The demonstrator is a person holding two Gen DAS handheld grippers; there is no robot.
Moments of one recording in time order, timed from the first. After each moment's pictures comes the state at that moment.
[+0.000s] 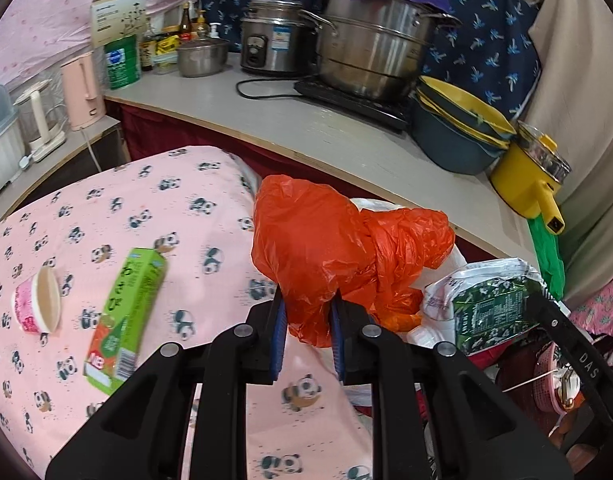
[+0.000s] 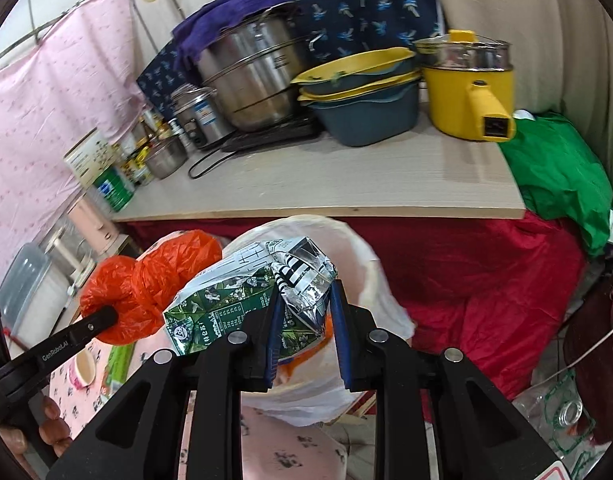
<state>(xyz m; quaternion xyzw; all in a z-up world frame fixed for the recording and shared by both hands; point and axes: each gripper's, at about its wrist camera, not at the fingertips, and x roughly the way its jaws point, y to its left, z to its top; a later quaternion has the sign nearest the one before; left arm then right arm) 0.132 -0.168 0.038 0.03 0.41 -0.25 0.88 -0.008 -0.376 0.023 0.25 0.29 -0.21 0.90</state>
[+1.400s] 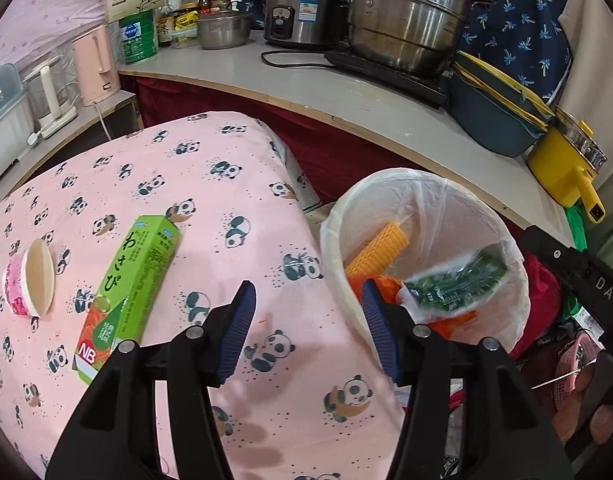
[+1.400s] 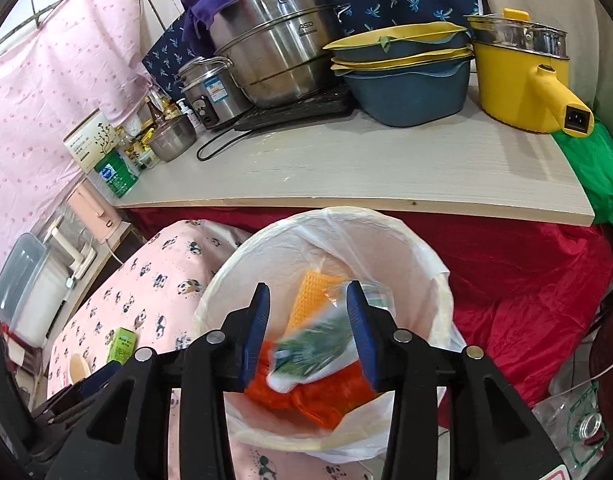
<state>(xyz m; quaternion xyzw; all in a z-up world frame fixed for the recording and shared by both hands) 0.154 -0.151 -0.012 0.03 0.43 -0.21 0.88 0.070 -0.361 -0.003 0.25 0.31 -0.17 0.90</state>
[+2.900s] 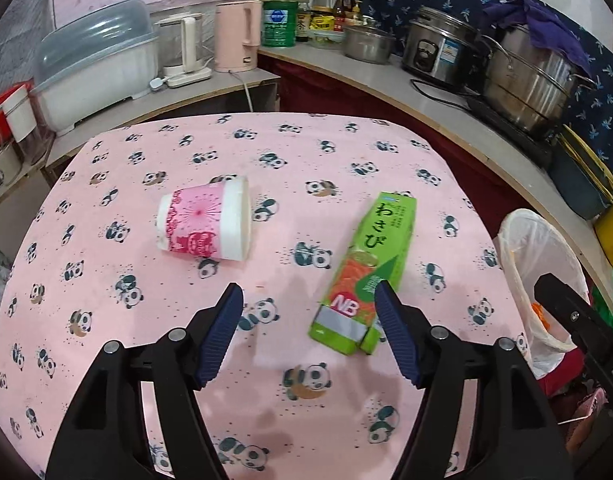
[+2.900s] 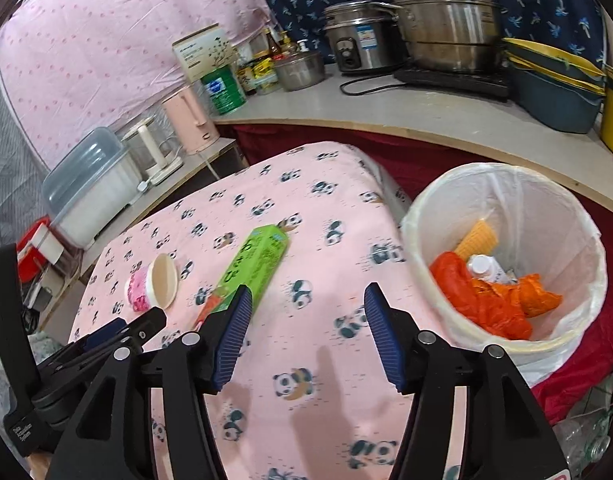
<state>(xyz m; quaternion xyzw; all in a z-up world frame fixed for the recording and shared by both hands) 0.144 0.049 -0.013 -0.04 0.42 -0.06 0.90 0.100 -0.161 0.002 0.16 0.36 -0.02 0.92</state>
